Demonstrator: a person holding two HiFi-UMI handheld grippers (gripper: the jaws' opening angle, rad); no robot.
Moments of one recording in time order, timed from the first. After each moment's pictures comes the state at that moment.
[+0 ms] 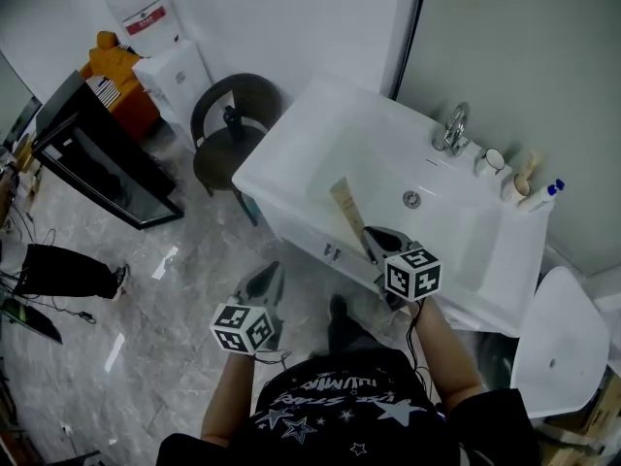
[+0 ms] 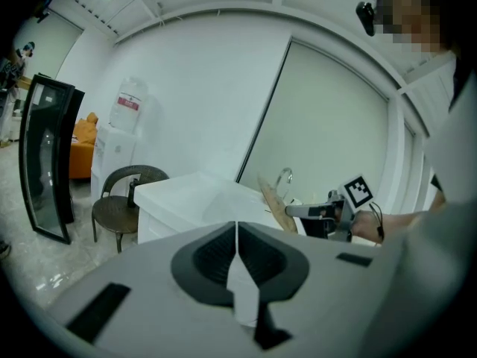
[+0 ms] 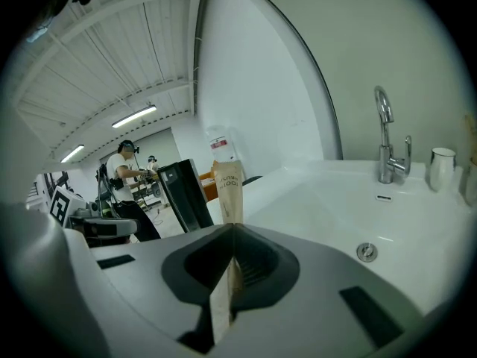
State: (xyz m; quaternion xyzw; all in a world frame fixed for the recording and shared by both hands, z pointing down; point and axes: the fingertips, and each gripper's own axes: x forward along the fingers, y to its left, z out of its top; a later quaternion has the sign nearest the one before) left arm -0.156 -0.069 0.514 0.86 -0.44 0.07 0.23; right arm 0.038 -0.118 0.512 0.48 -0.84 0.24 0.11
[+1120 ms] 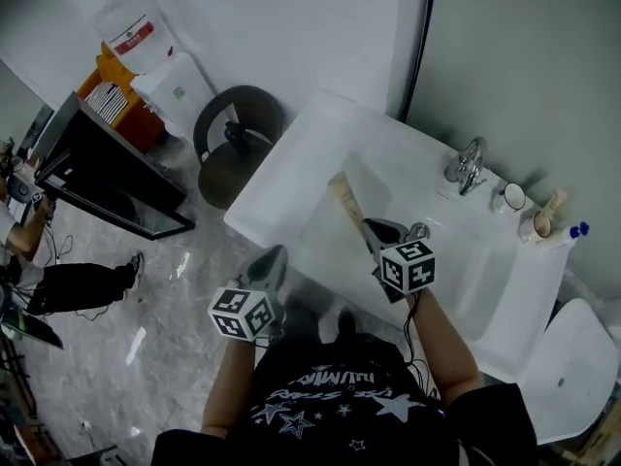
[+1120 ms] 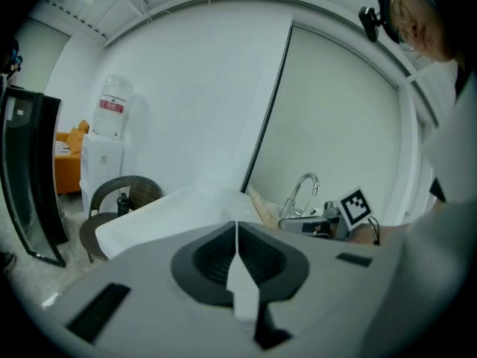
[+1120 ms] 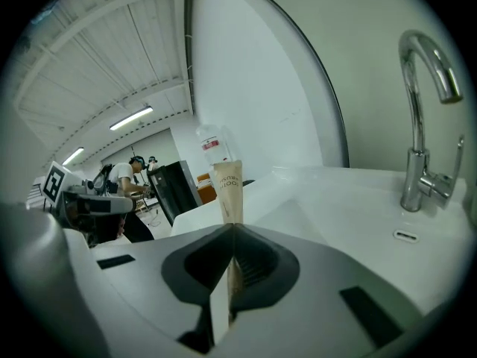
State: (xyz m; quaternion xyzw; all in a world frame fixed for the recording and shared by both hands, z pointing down) left arm -0.093 -0.224 0.485 0.86 -0.45 0.09 0.21; right arm 0.085 -0.268 0.527 0.46 -0.85 0.23 0.11
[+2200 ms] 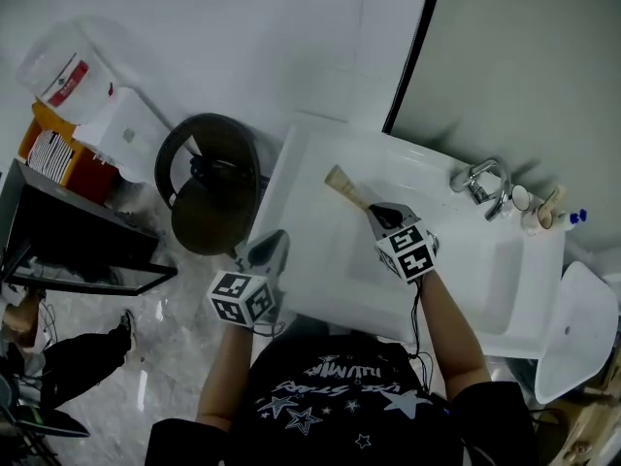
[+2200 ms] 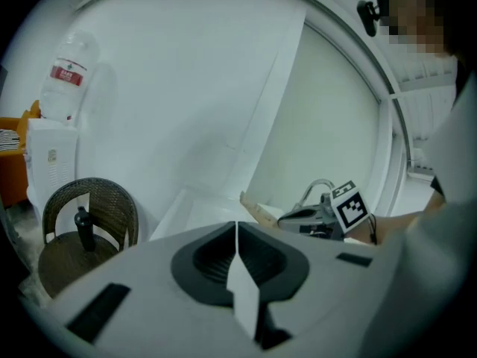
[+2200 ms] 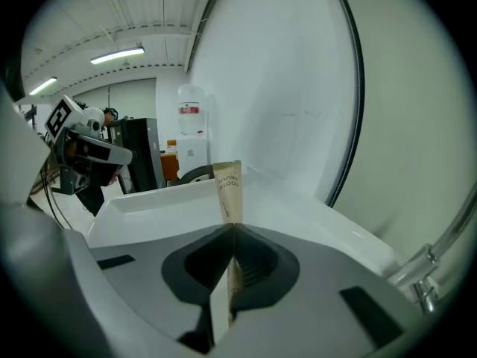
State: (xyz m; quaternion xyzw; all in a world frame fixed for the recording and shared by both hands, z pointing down) left arm -0.110 -0.409 0.499 0.92 -0.31 0.11 0.22; right arm 0.080 -0.404 0.539 0.55 -0.78 0.14 0.28
